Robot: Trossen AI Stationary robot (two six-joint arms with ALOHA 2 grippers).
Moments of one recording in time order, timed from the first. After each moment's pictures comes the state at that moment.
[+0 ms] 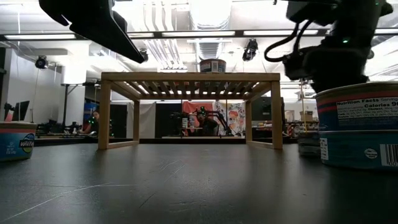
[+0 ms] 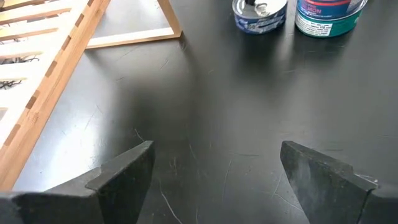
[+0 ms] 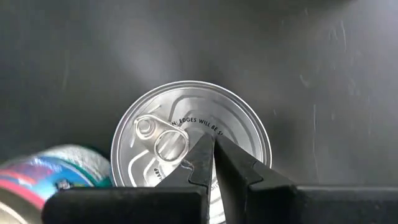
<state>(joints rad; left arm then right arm) -0.48 1.39 0.92 -0.44 -0.65 -0.33 0.28 1.52 0.82 -0.62 0.15 0.93</state>
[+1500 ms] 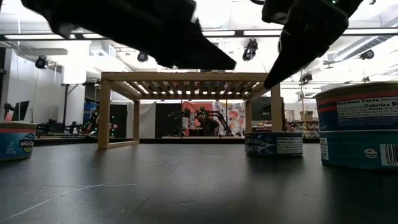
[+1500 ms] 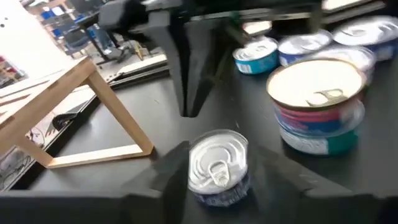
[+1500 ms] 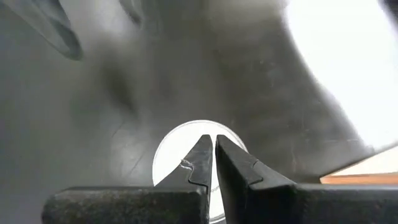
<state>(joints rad) -0.41 1.87 0.92 0.63 -0.66 0.14 0.37 1.50 0.94 -0.43 0.48 0.47</state>
